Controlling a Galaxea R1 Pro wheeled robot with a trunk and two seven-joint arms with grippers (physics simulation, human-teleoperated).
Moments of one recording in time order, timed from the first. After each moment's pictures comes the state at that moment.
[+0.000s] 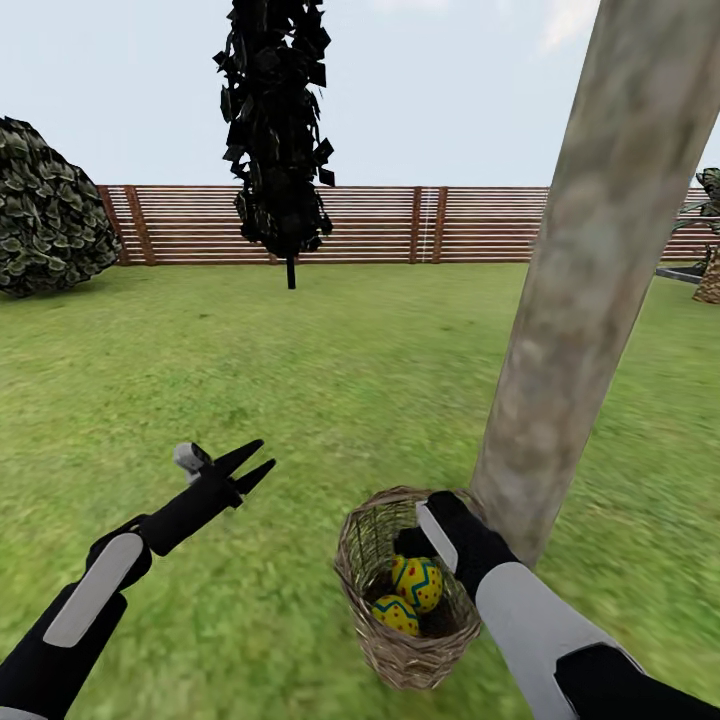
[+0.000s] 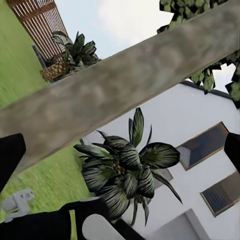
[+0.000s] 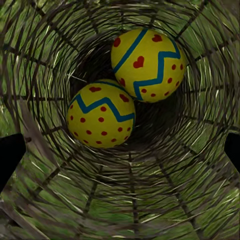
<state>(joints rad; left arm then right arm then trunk) -0.42 0.28 -0.11 -1.30 1.37 0.68 -0.65 -0.83 0.15 0.20 -0.53 -0.25 0.88 -0.21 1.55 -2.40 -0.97</state>
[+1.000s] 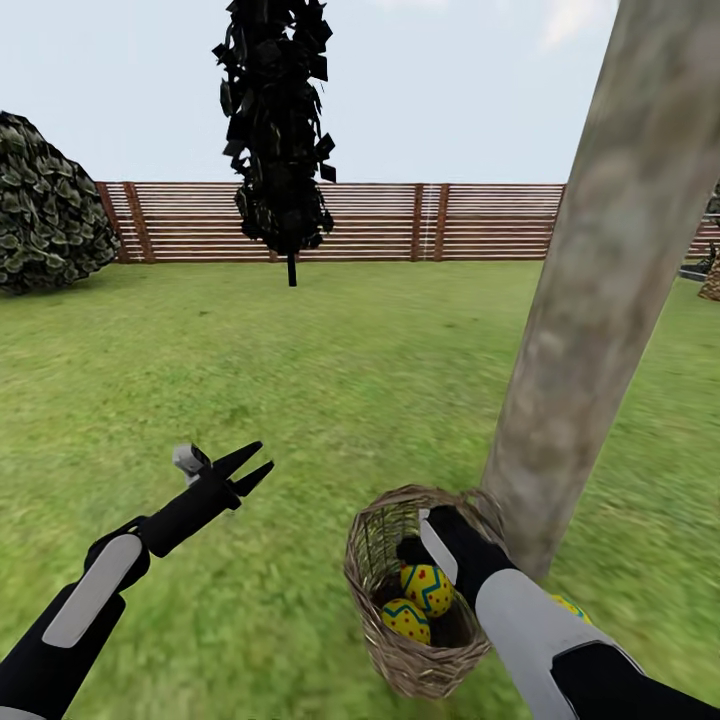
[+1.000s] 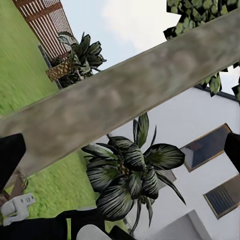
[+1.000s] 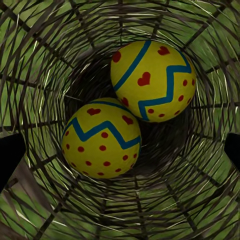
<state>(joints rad) -0.42 0.29 -0.11 -1.29 1.36 0.68 -0.65 -0.82 0.15 0.19 -0.42 -0.25 0.72 -0.23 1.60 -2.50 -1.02</state>
